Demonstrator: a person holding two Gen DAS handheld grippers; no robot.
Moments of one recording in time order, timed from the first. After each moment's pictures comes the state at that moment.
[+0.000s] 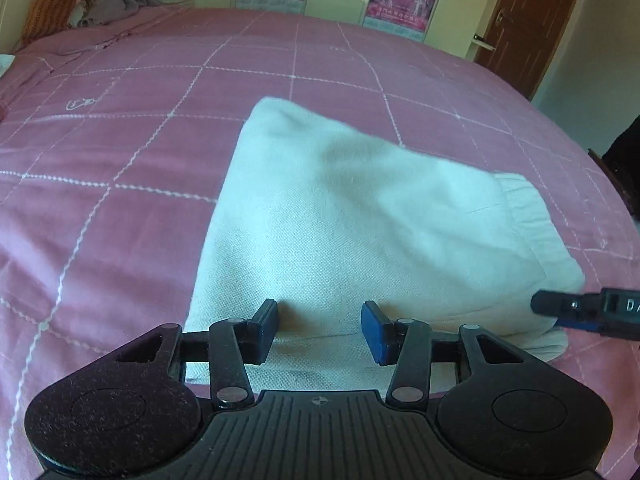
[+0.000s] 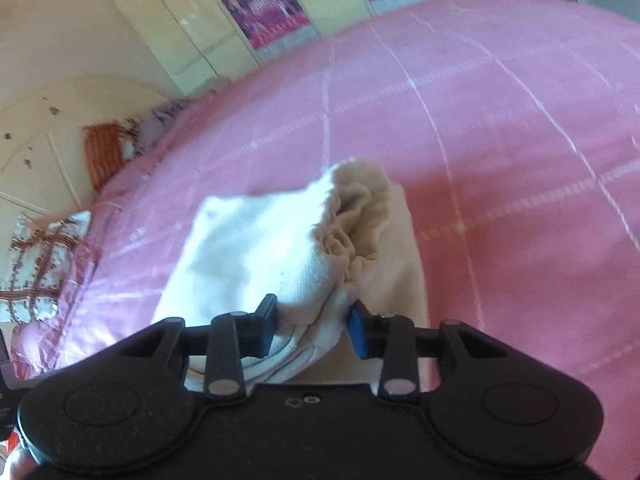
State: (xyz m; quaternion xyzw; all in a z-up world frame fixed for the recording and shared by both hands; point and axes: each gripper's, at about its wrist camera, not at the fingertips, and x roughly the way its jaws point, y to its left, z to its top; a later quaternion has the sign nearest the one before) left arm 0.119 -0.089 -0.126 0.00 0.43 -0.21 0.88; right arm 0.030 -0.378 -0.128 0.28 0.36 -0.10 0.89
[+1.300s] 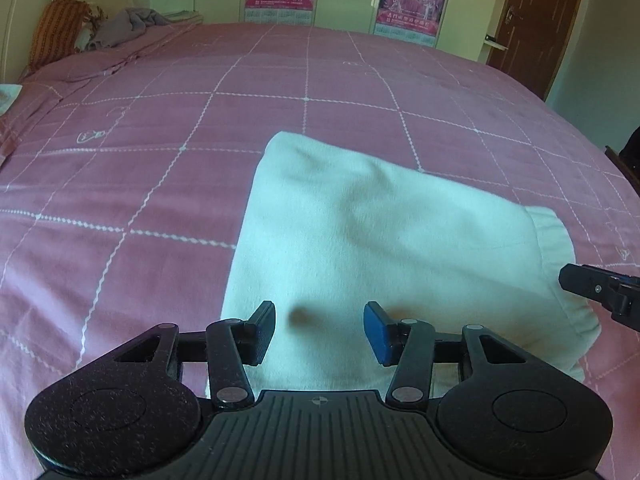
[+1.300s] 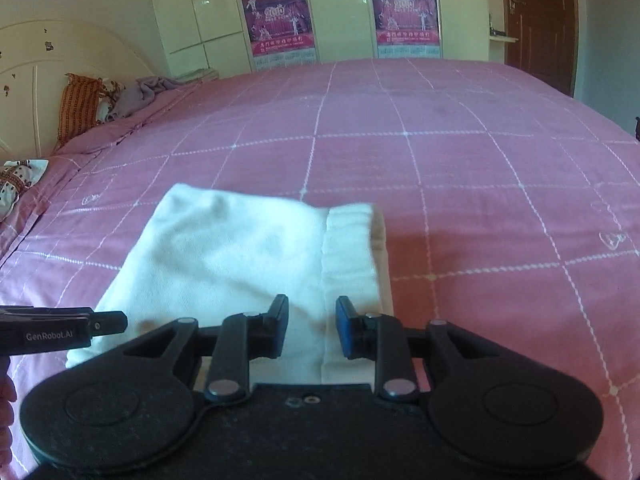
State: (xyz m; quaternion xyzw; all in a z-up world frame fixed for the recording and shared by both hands) left arm 0.156 -0.102 -0.106 0.02 0.42 -0.19 0.89; right arm 0.043 -0.330 -0.103 0.11 0.32 -0.15 0.93
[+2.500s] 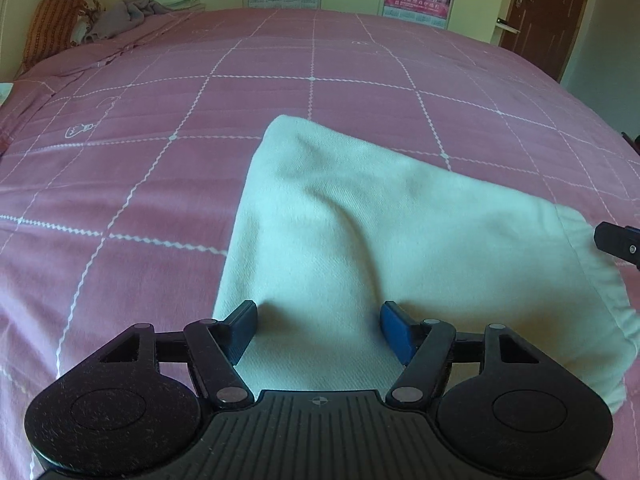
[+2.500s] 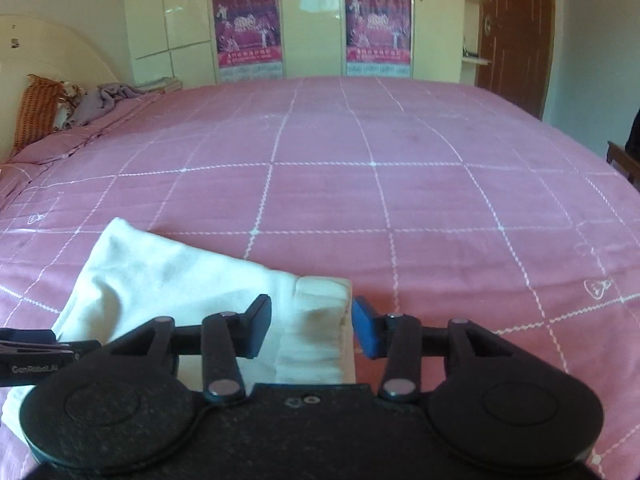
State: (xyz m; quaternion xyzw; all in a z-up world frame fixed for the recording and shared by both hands) left arm 0.176 -0.117 -0.139 0.04 0.43 -0.17 0.88; right arm 0.079 -0.353 -0.111 0.07 0.31 -0.20 0.93
